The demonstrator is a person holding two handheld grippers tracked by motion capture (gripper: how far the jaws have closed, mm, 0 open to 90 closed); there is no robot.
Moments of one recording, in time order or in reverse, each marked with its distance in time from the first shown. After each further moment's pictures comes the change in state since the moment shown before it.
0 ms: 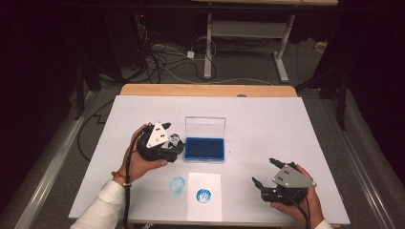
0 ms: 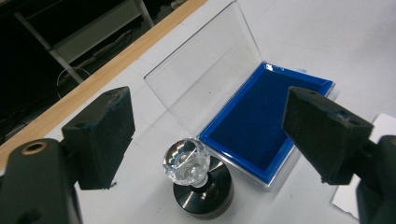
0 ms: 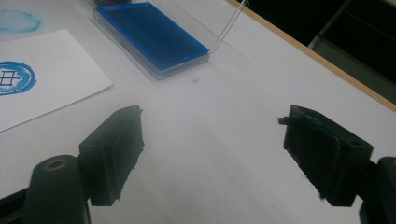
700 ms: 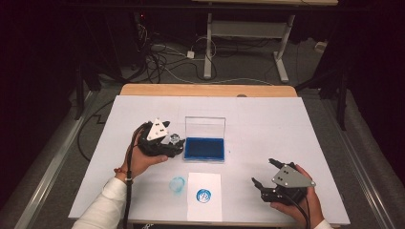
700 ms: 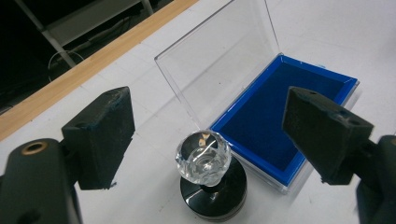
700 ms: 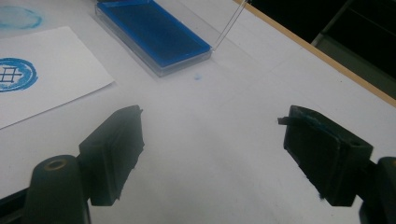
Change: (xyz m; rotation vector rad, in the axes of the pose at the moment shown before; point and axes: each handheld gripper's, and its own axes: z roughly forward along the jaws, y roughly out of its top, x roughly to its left) left arm 0.015 -0.009 0.018 0.023 -0.021 -0.081; right arm 0.000 -0.001 0.001 0.011 0.008 0.001
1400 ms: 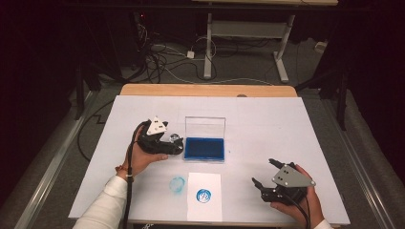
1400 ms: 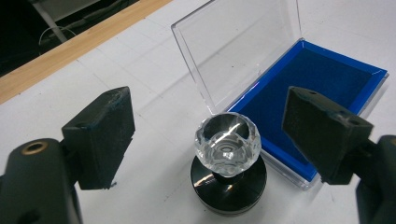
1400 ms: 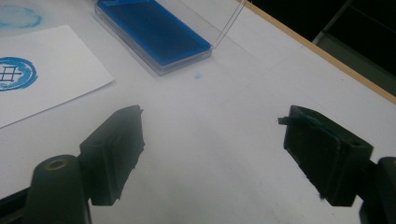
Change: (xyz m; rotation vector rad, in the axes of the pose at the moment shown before) left arm 0.016 -0.011 0.016 0.052 -0.010 -0.078; right arm 0.000 -0.001 0.001 0.006 0.004 0.003
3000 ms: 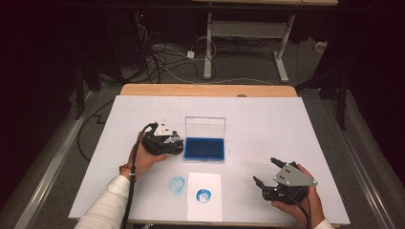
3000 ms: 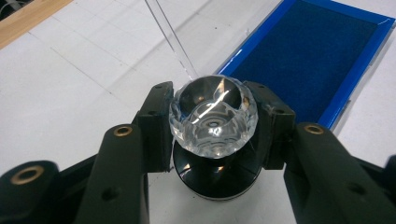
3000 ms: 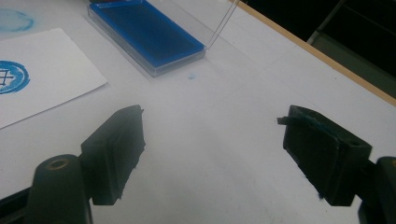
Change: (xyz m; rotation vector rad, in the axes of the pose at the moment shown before) left arm 0.001 -0.008 0.021 0.123 -0.078 0.053; right arm -0.003 0.000 -0.001 -0.003 -0.016 0.011
